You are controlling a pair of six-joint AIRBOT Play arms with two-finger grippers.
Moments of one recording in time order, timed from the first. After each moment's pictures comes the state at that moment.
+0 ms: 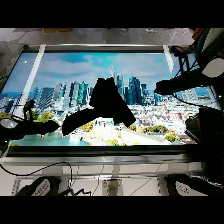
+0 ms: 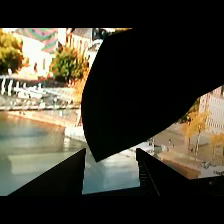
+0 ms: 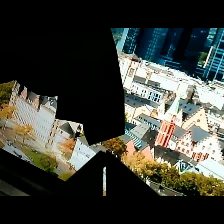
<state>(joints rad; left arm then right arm) 0.40 -1.03 0.61 0.96 -1.01 -1.03 0.09 -1.27 1.48 -1.17 1.36 1.38</state>
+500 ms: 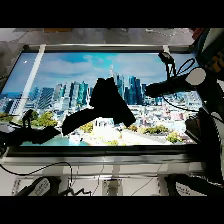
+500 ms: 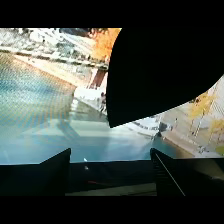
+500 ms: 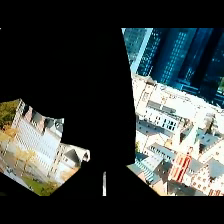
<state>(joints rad) 0.50 -1.09 0.57 0.93 -1.10 -1.04 0.15 -1.27 1.39 -1.16 1.18 1.37</state>
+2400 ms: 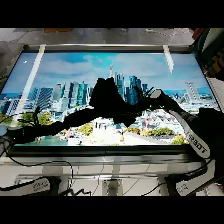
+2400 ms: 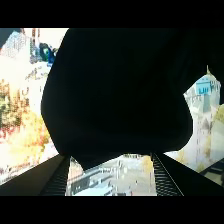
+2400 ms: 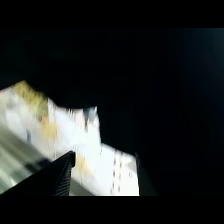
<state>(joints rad) 0.49 -1.38 0.56 0.49 -1.05 -0.51 0.24 -1.72 1.22 -0.72 1.04 1.38</state>
